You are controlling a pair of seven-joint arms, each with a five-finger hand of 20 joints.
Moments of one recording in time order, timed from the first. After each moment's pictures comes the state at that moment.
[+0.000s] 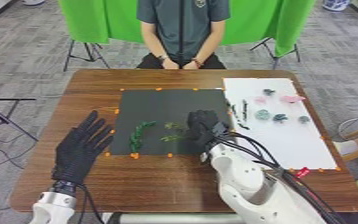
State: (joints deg) left arm 125.9 -72.6 -97.7 -116.7 39.6 -10.5 7.3; right arm -81.6 -61.4 46.2 -102.9 -145.5 2.4 24.6
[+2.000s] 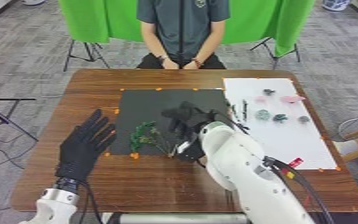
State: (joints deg) left arm 124.4 -71.9 -97.0 -115.7 39.7 -11.0 6.8; right arm -82.1 -73.5 58.0 -111.7 -106.9 -8.5 38.3
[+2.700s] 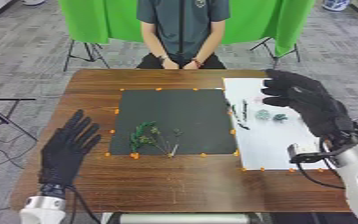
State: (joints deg) left arm 128.6 -72.5 -100.4 -118.4 40.0 -7.8 10.9; right arm -120.0 -57.6 107.3 -129.0 -62.3 -7.7 0.6
